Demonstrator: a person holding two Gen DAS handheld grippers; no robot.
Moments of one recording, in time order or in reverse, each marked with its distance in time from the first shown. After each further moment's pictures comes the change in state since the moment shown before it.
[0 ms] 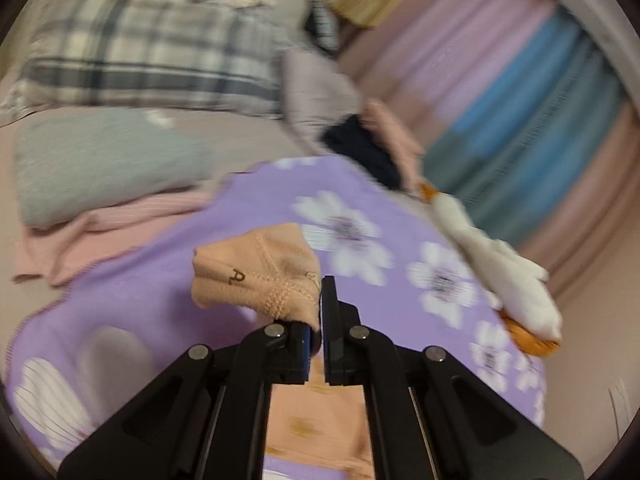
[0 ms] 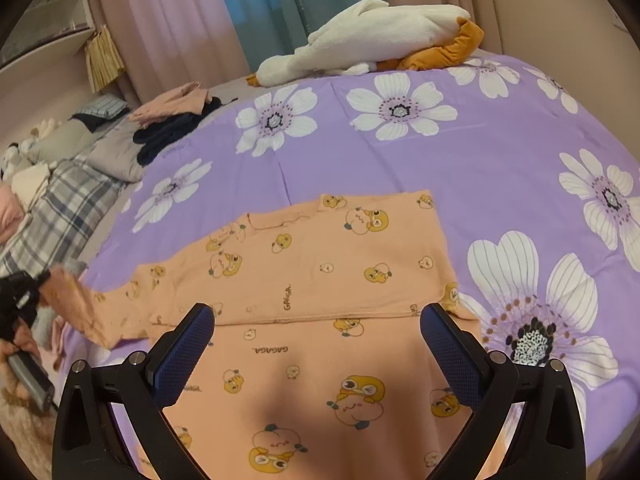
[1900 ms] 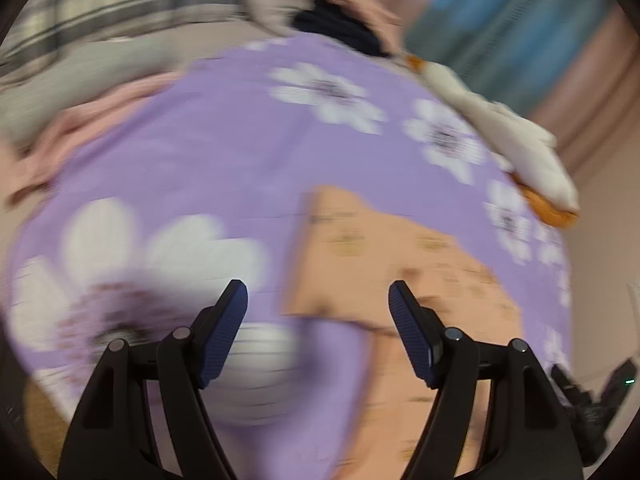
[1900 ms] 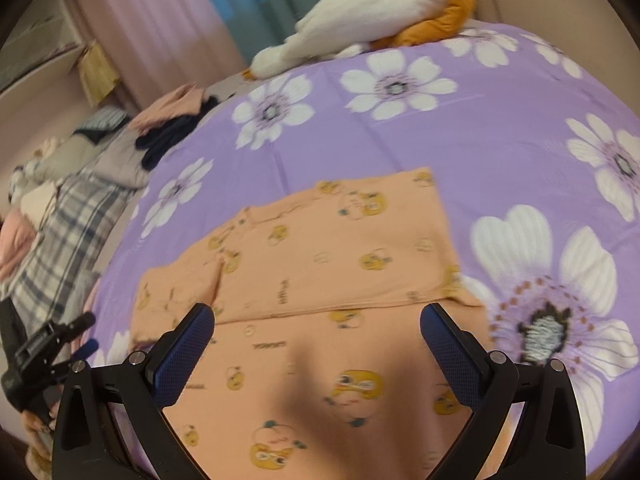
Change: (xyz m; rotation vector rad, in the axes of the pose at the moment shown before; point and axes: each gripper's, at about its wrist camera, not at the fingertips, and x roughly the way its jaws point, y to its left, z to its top) left arm -0.008 0.007 -0.092 0.184 0.363 0.121; right arm 0.020 -0.003 0.003 0.030 0.073 0.100
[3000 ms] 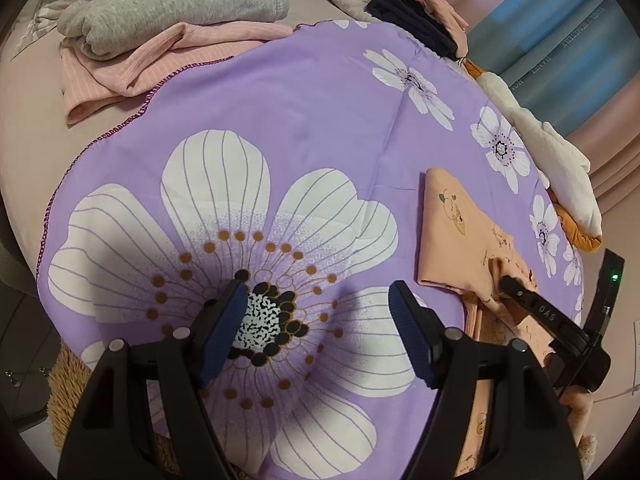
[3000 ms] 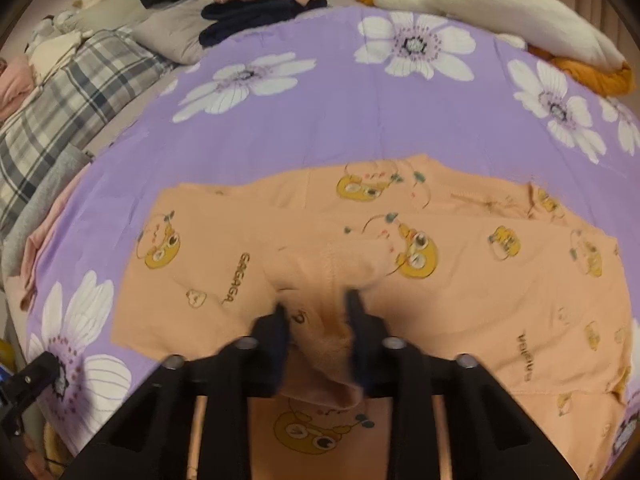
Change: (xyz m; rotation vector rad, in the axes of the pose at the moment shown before) left arm 0.000 0.080 -0.021 -0.126 0.065 0.034; right arm 0.132 0.144 -0.007 -0.353 0.159 -0.084
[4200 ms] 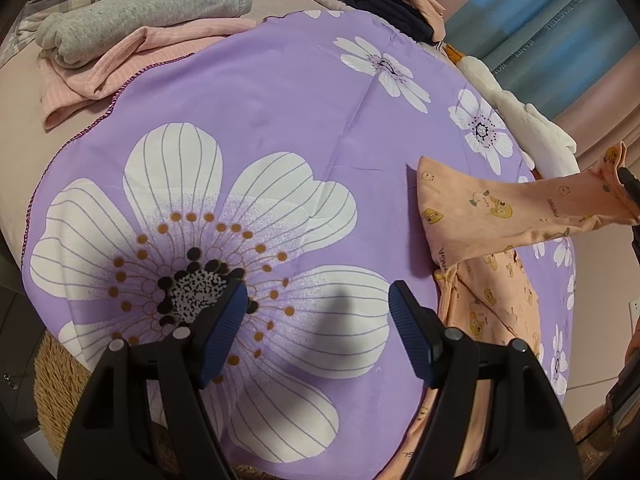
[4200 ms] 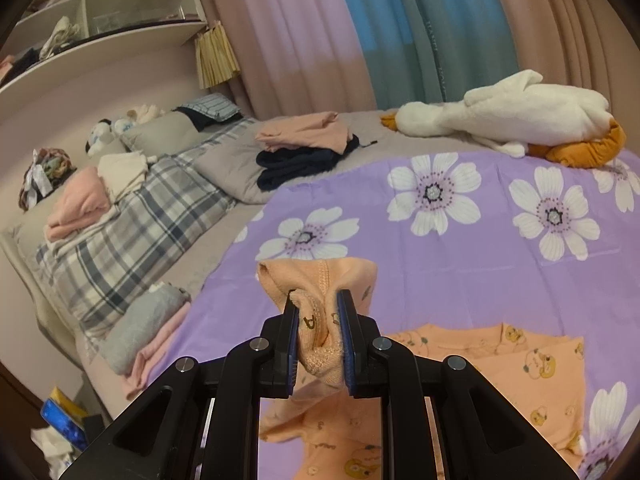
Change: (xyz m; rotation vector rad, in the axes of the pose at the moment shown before) left arm -0.002 -0.024 -0.008 0.053 0.034 -0.043; right arm -0.138 -0.012 0.071 0.066 -0.360 0.221
